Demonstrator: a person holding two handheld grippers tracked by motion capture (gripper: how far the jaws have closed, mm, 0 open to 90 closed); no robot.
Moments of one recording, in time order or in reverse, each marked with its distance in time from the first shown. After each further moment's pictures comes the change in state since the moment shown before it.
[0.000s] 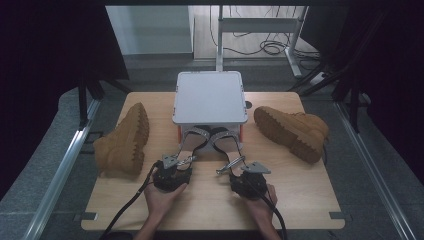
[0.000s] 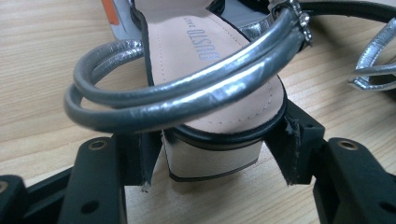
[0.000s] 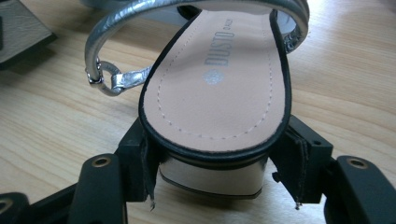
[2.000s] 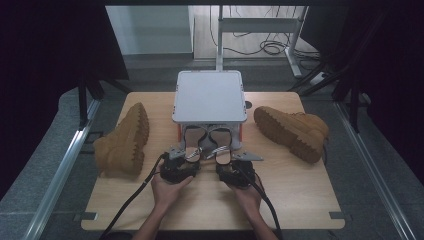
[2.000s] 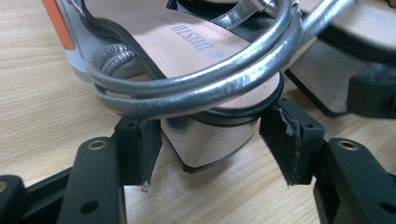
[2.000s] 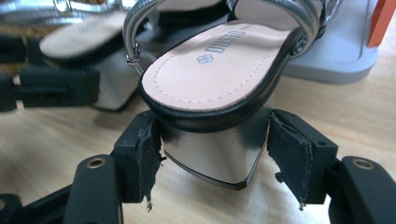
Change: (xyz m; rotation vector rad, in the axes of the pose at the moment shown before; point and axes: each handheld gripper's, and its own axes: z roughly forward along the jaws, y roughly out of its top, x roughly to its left) left arm -0.002 0.025 0.017 -0.002 -0.098 0.003; right arm 0.011 0.032 0.025 -0.037 0.165 0.098
